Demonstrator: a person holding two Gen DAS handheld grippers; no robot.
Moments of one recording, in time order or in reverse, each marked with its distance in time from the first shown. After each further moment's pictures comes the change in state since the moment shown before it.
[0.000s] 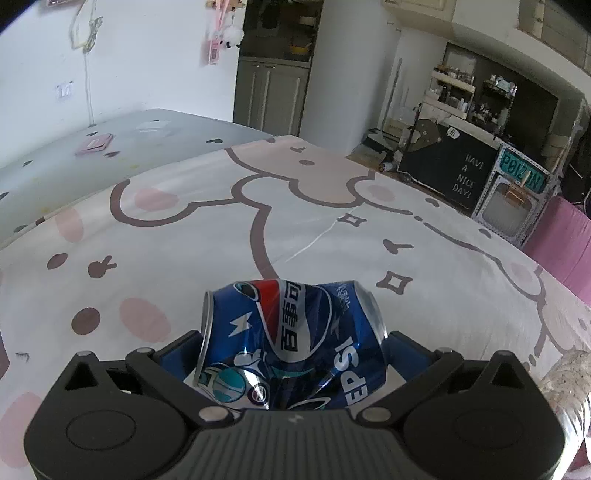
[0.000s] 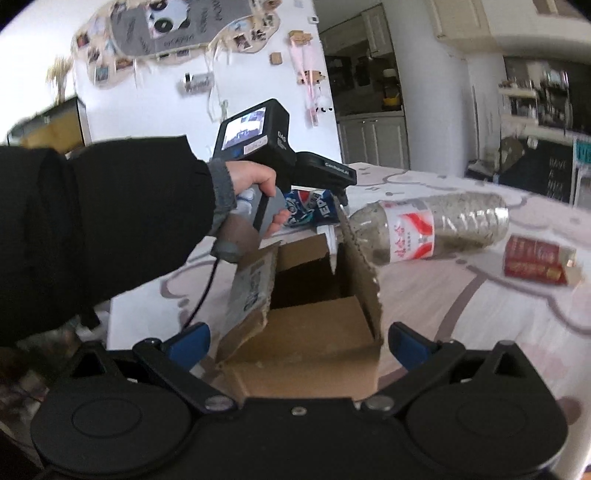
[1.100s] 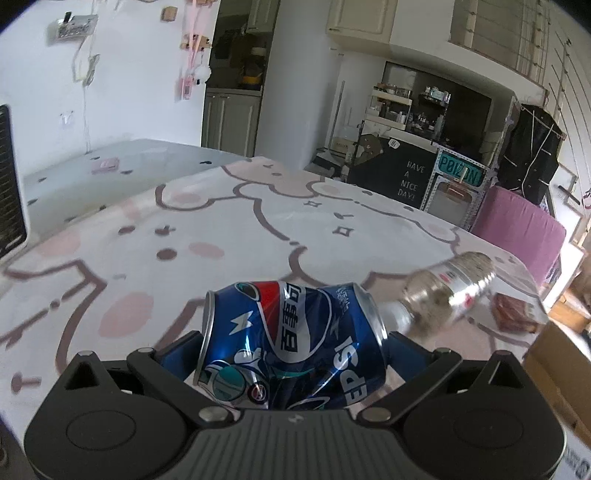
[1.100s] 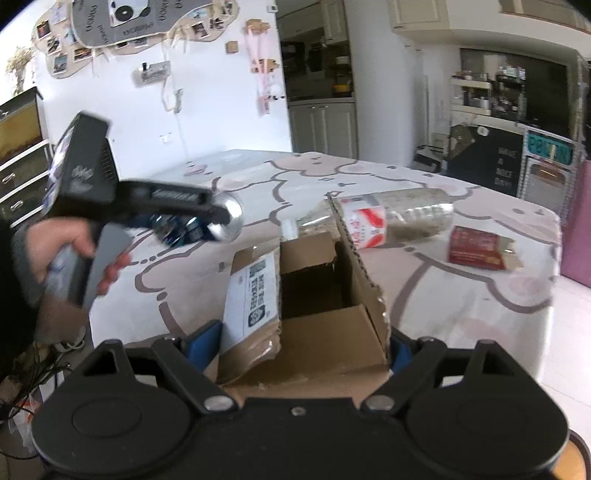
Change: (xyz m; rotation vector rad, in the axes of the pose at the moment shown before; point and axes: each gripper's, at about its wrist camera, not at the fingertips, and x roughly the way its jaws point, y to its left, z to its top) left arm -0.159 0.051 -0.094 0.091 -0.085 -0.144; right arm -0.037 0.013 0.009 0.055 0.063 -0.186
